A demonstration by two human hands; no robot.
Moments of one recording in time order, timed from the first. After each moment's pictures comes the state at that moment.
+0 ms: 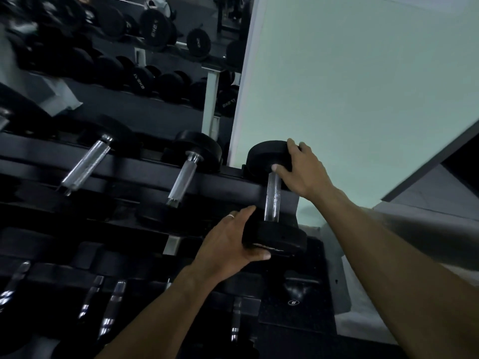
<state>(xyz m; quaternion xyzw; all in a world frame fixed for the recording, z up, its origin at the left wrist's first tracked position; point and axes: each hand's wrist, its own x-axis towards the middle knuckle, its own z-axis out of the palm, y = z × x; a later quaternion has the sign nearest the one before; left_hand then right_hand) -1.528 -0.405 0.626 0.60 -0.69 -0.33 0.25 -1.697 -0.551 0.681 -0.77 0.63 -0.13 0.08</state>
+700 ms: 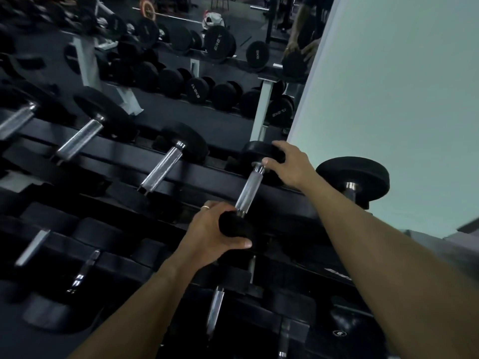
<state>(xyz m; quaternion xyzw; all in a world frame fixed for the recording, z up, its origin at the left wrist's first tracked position) -1.377 -0.409 0.609 0.68 -0.59 -0.30 0.32 -1.536 -0.574 0.670 -0.77 0.53 -0.21 0.28</state>
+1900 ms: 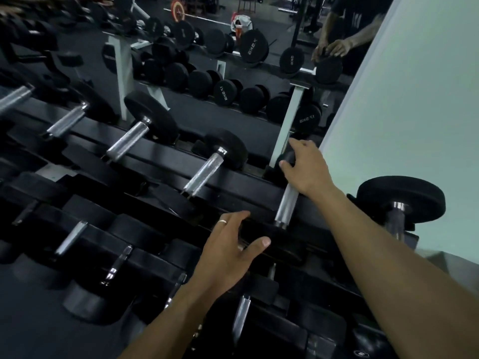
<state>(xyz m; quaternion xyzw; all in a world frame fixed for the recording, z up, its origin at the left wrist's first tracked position) -1.346 -0.375 0.613 0.70 -0.54 -0.28 0.38 -1.463 -0.571 0.673 -0.81 0.54 -0.18 0.14</state>
